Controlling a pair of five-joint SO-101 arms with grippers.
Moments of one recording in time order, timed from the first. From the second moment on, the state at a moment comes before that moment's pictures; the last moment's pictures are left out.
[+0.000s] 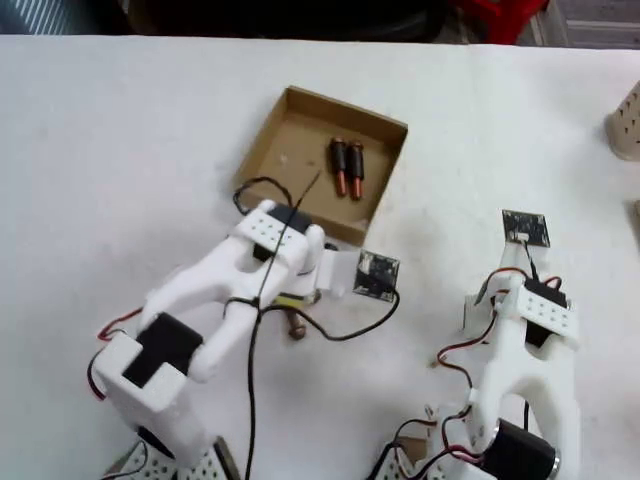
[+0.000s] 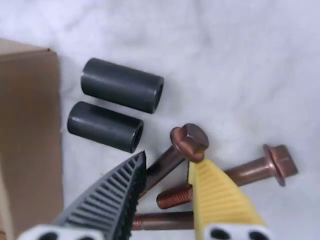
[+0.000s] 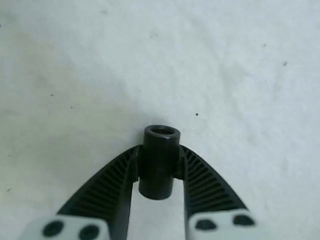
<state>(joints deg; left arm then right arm) 25.0 12.9 22.4 63.8 -74.7 23.1 -22.3 58.7 49.5 21.7</state>
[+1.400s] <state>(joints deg) -5.6 -11.1 26.0 57.9 3.2 23.1 -22.3 58.7 49.5 21.7</state>
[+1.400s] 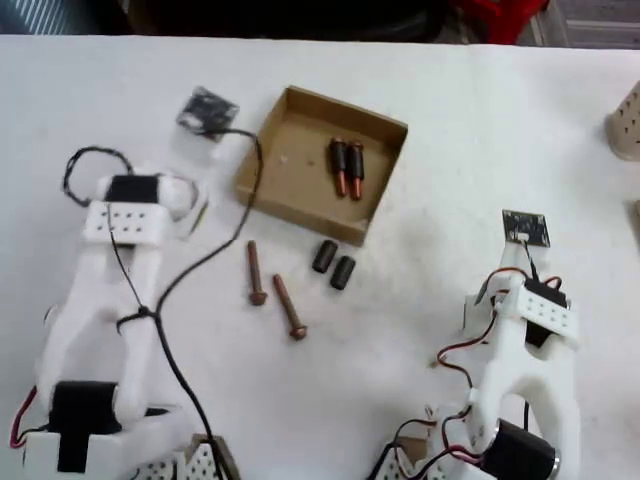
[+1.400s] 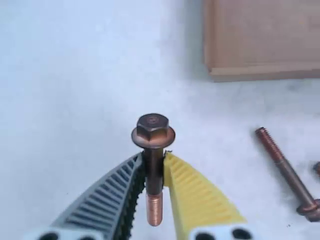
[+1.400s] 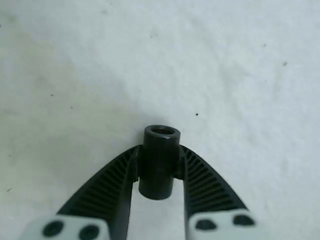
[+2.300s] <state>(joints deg) -20.4 -11.1 55.8 19.6 3.2 -8.4 -22.5 46.9 49.2 4.4</state>
